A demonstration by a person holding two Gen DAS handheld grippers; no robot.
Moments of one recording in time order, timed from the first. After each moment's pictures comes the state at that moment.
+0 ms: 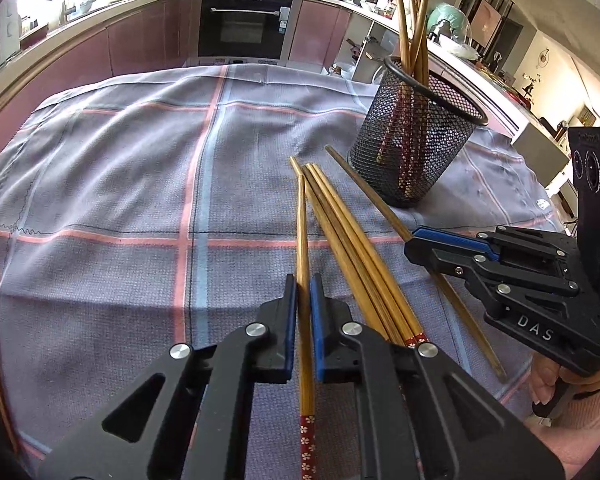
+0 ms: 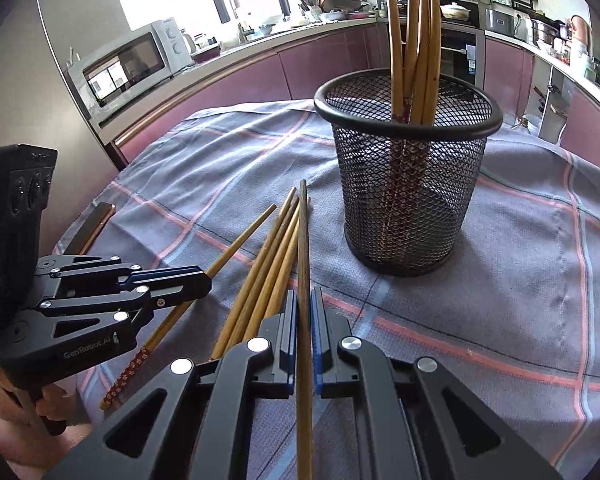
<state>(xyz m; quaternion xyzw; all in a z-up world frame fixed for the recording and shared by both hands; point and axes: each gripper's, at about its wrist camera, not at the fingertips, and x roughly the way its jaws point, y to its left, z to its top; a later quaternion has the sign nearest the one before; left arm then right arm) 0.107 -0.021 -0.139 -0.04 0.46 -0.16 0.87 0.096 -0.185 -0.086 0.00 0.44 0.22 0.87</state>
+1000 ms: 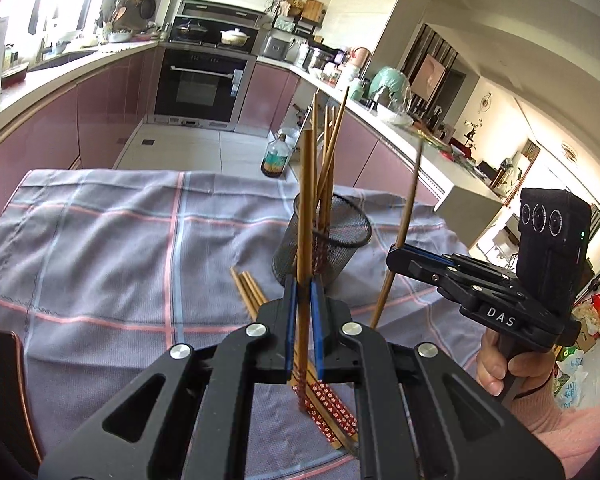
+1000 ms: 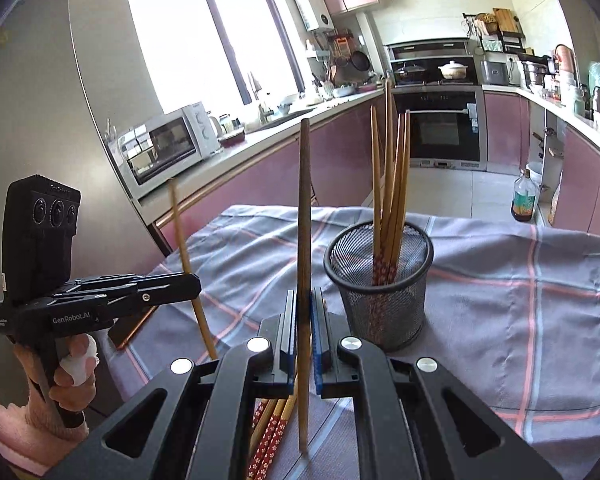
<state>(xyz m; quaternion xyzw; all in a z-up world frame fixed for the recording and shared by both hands) 0.073 -0.001 -0.026 -0.09 0.35 -0.26 0.90 0.074 -0.220 0.000 0.06 0.31 0.25 0.91</state>
